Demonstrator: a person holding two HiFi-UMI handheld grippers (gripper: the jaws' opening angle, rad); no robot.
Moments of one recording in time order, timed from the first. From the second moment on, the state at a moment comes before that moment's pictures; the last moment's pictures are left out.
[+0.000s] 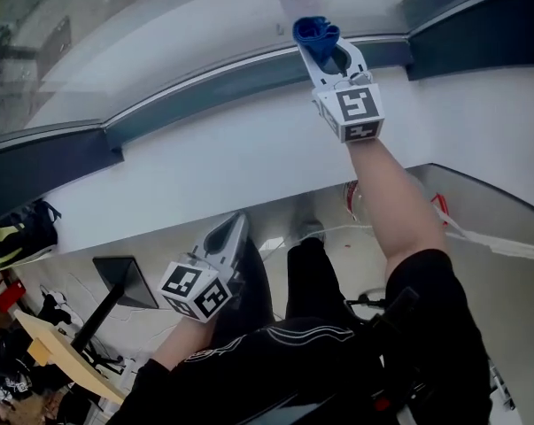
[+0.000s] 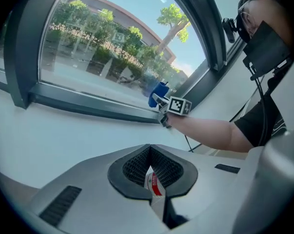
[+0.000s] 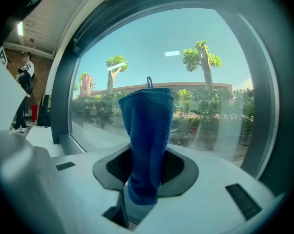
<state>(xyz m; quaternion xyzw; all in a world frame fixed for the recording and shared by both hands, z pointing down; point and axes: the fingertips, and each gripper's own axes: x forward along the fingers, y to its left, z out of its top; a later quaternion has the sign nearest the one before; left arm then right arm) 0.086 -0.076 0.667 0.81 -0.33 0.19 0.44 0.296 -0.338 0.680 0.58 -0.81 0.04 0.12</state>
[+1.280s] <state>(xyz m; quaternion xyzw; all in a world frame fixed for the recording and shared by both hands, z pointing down) 0.135 -0.067 0.654 0.84 -0.30 0.20 0.41 0.474 -0.301 0.658 0.68 -0.72 0.10 0.08</state>
